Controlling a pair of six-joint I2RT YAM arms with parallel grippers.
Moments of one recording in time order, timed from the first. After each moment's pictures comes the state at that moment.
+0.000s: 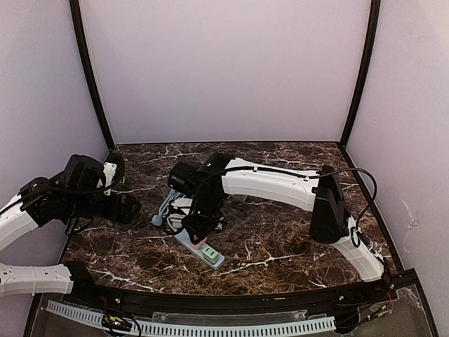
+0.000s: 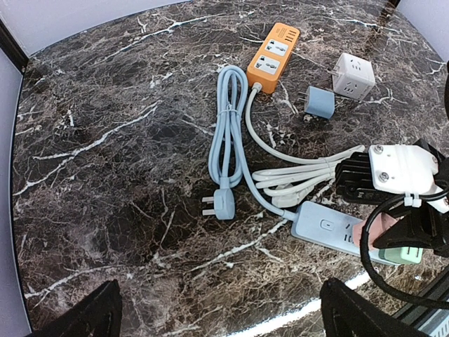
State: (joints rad) left arm -0.72 0.80 0.85 -0.87 -0.27 -0.34; right arm 1.16 2.43 2.33 -1.26 -0.18 0.18
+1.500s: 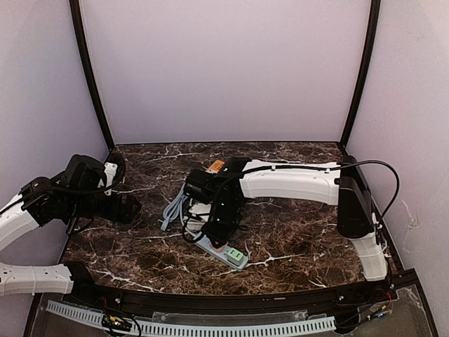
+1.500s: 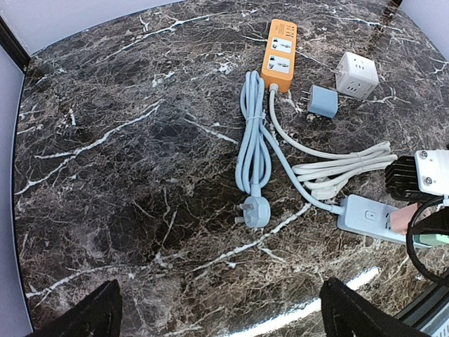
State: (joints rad) left arm -0.72 0.81 0.85 -0.87 -0.28 -0.34; right arm 1.16 2.21 1.96 -1.20 -0.07 0.15
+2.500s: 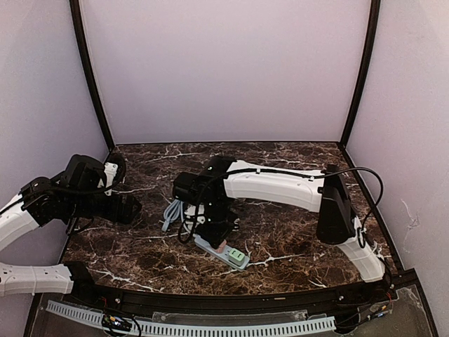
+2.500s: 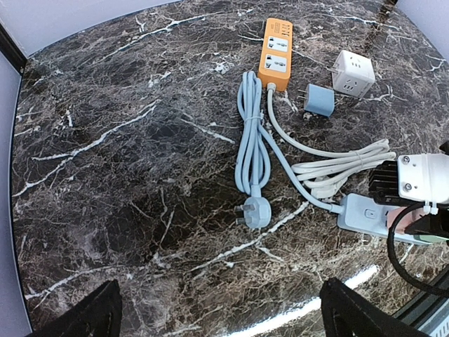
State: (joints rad) left arm -0.72 0.81 0.85 -0.87 -0.27 -0.33; right arm 1.19 2.37 2.24 -1.42 -0.04 0.20
